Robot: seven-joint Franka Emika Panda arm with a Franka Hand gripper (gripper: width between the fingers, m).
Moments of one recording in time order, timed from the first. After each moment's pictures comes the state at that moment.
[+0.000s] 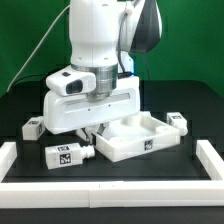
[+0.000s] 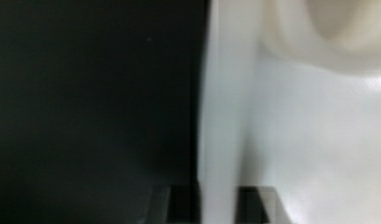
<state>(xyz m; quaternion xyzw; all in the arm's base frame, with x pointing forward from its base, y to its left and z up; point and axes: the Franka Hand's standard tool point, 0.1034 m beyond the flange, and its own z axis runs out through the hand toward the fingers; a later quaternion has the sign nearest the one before) 0.473 -0.057 0.007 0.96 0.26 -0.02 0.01</state>
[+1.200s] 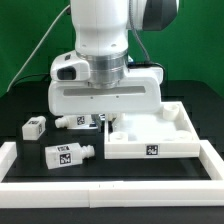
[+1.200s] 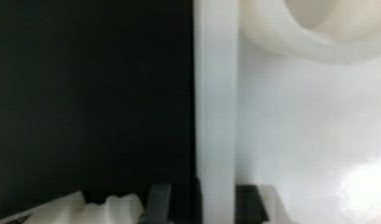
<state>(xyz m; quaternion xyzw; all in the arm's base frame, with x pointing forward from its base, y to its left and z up) 0.505 -0.034 0.043 1.00 -0.01 -0.09 -0.02</state>
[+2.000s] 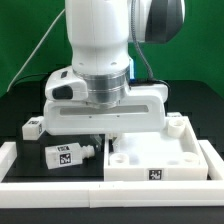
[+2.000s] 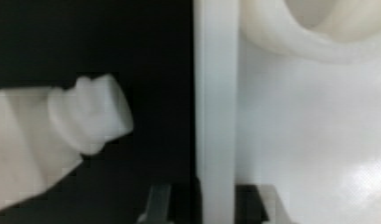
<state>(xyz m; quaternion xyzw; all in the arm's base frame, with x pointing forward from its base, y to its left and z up) 0.553 -0.035 0.026 0.99 -0.03 -0.10 -0.02</state>
